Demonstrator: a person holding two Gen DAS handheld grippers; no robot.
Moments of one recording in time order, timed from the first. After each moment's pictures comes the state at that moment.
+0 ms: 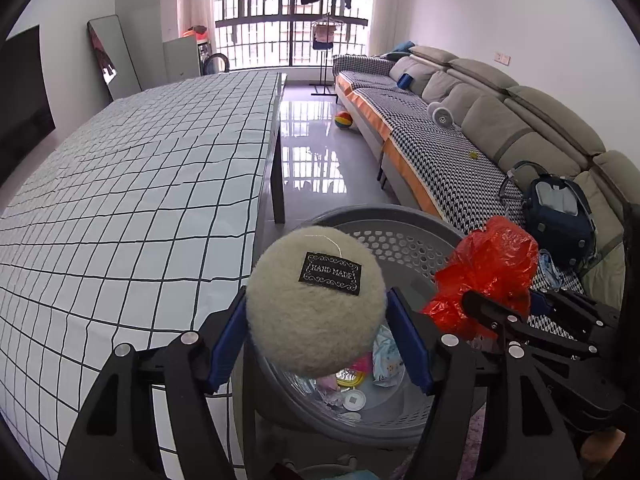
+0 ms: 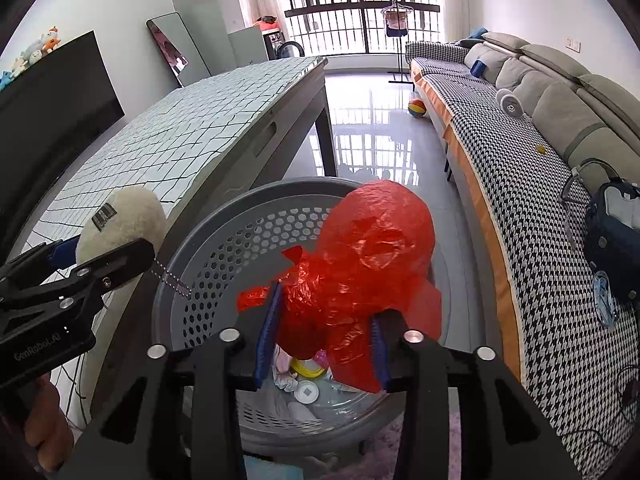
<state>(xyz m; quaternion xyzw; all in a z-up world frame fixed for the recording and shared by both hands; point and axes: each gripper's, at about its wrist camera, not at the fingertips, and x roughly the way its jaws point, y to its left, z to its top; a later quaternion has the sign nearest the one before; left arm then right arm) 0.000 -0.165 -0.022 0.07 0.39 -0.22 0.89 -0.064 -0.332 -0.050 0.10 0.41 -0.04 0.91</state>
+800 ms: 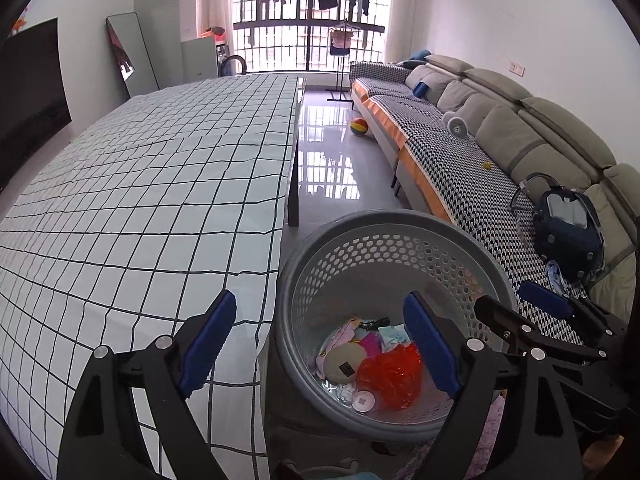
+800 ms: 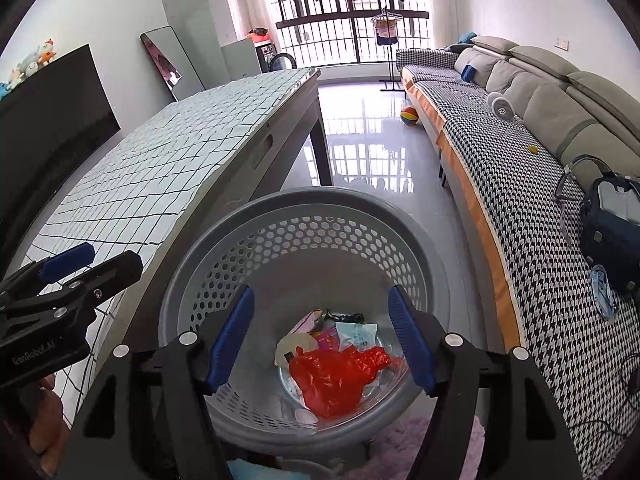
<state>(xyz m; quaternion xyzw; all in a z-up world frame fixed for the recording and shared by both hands) -0.004 -0.149 -0.018 0.06 0.38 -0.19 0.90 -0.074 -0.328 -0.048 0.12 0.39 -0.05 0.91</state>
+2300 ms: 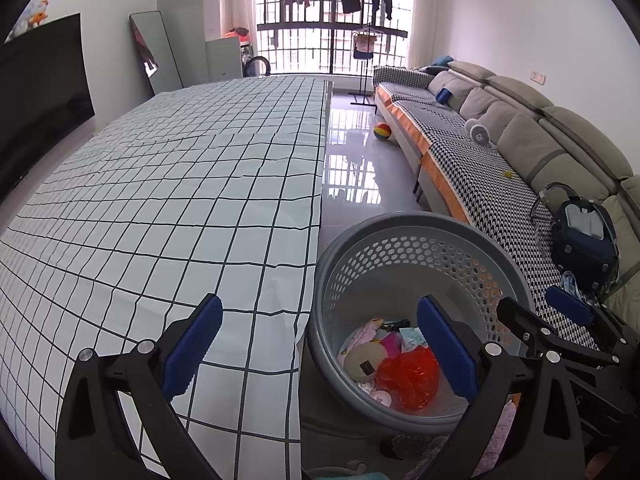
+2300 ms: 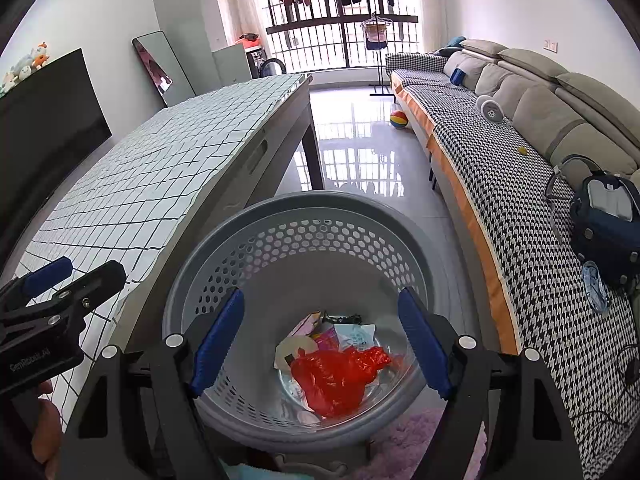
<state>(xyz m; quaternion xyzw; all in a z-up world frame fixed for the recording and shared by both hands) -0.009 -0.129 -0.018 0.06 0.38 -0.15 0.91 -0.079 -0.319 -0.044 0.12 0.38 -0.07 0.91</state>
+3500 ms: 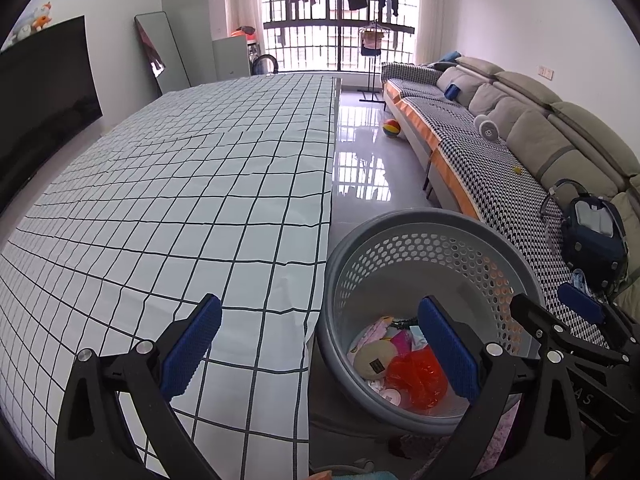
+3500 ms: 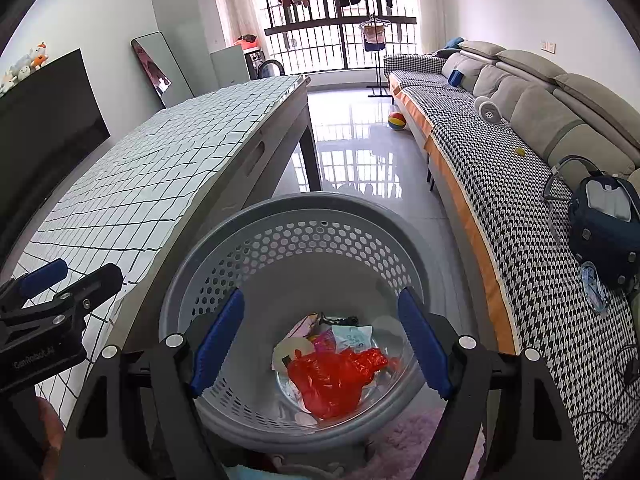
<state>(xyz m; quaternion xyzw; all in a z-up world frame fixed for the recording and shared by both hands) -0.008 -0.133 -0.021 0.07 0.38 -0.13 0.91 -0.080 -0.320 -0.045 0.11 0.38 -0.08 0.92</state>
